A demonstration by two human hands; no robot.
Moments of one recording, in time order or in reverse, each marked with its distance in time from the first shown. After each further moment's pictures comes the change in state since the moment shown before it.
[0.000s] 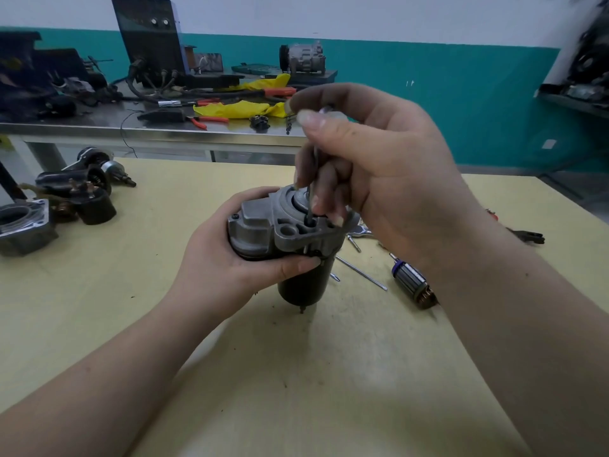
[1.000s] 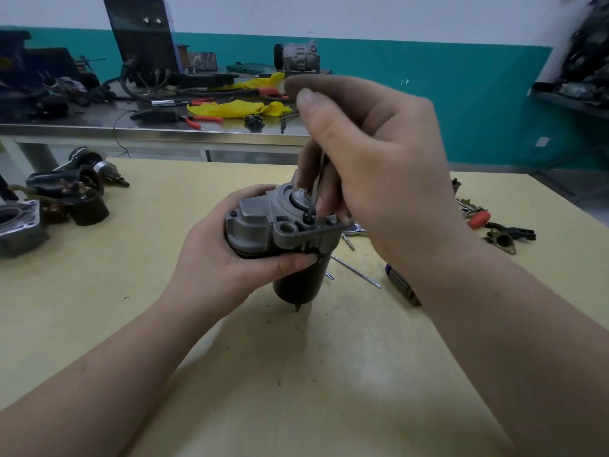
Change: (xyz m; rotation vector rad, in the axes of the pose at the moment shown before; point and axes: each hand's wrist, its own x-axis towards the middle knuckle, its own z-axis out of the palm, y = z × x) left_hand 0.000 0.003 0.005 0.054 0.006 0.013; right_hand -0.006 0.003 0.008 -0.228 0.222 -0.224
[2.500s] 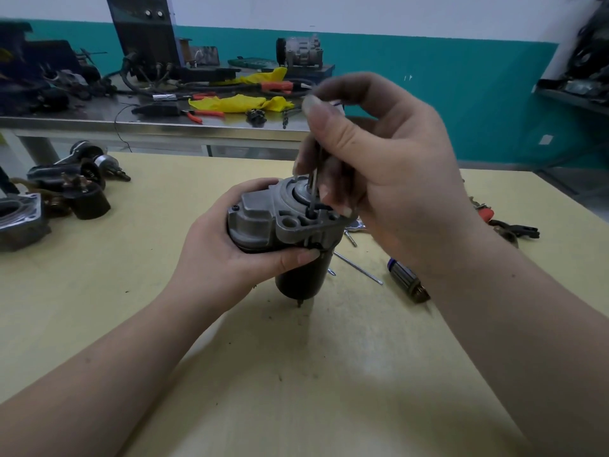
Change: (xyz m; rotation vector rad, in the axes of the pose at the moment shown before) left_hand 0.000 -0.004 0.000 -0.014 0.002 0.020; right_hand -0.001 0.009 -0.011 0.263 -0.135 0.115
